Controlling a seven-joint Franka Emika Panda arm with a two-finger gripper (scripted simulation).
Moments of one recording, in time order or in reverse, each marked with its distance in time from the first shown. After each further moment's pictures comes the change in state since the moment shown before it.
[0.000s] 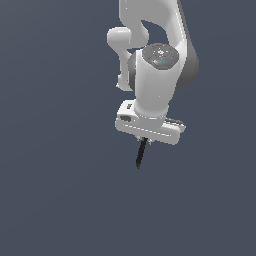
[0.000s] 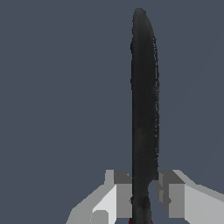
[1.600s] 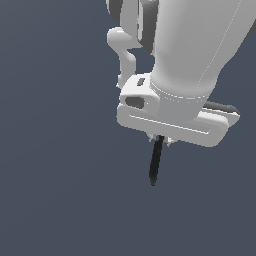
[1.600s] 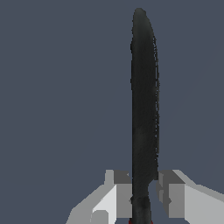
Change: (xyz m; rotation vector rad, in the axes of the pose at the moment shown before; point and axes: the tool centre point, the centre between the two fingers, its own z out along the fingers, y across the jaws) arm 0.072 -0.041 -0.124 0.001 -0.001 -0.001
